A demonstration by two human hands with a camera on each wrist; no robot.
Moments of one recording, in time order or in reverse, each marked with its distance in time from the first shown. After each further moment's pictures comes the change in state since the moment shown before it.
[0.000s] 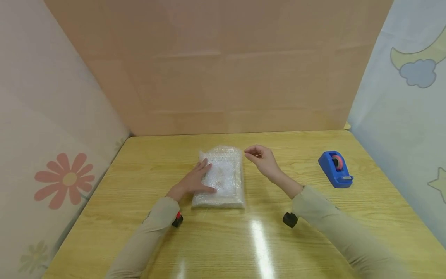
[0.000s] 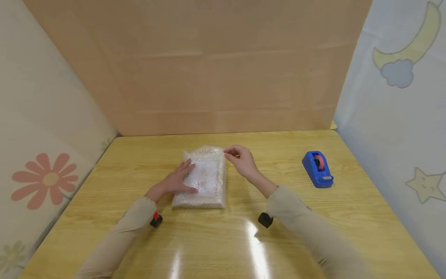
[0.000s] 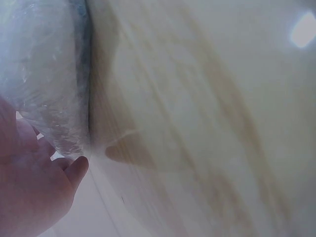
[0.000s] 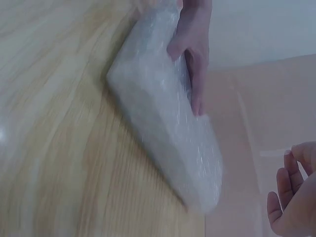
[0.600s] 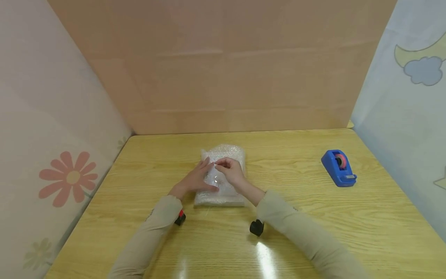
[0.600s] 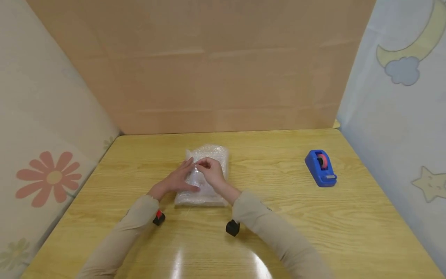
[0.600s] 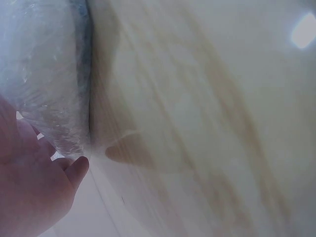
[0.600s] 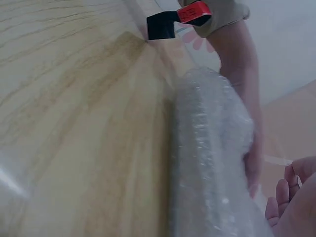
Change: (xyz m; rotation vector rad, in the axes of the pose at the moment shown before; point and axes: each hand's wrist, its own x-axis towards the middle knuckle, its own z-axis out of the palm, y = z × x) left_hand 0.002 -0.001 0.001 -0.024 0.018 -0.019; right_hand 0.004 -0.002 0.108 0.282 0.037 0.211
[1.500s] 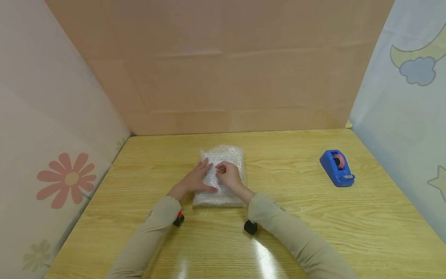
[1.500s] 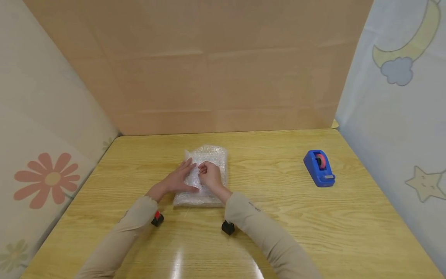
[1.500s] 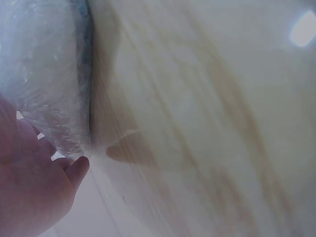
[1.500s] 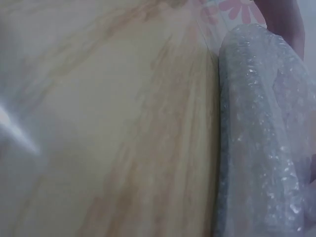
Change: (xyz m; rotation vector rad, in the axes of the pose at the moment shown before) left_hand -0.001 0.002 -0.001 0.017 -0.006 0.010; right_hand 0.011 0.030 0.007 -0.354 0.030 -0.144
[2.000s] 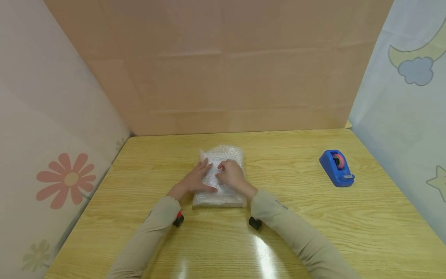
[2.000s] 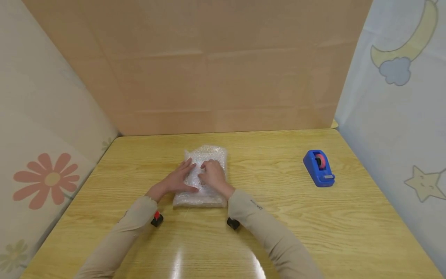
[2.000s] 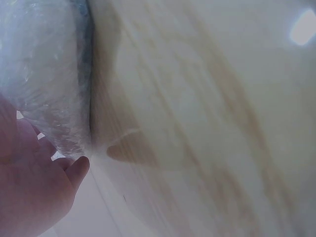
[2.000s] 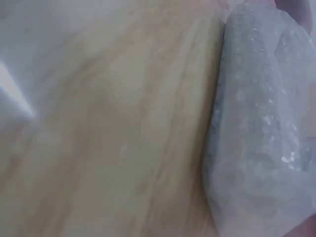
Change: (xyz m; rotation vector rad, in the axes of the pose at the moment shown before) left_hand 0.000 0.001 -0.001 0.028 -0.009 0.003; right_hand 0.006 -0.002 -0.017 -0.501 -0.142 -0.118
